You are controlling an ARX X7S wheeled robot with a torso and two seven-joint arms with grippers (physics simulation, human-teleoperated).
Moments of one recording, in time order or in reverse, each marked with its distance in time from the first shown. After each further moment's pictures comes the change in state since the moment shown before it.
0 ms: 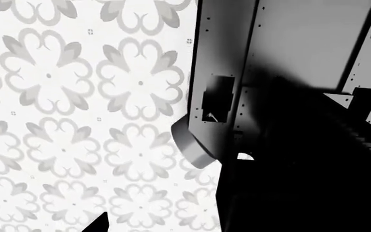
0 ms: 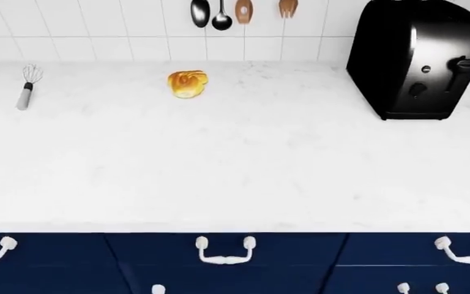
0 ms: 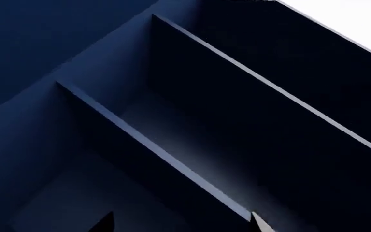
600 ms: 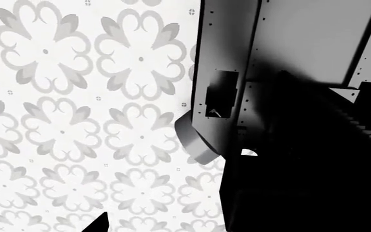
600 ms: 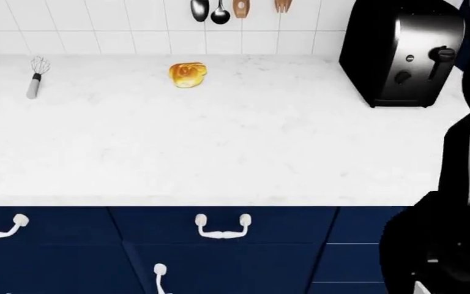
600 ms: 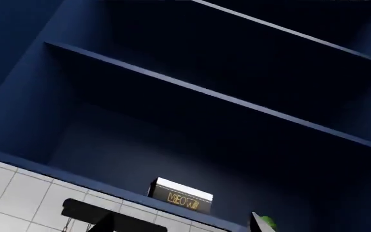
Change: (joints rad) left arm 0.007 0.000 0.008 -0.009 0.001 0.008 -0.014; right arm -0.912 0.115 0.173 -1.757 -0.065 1.063 0.089
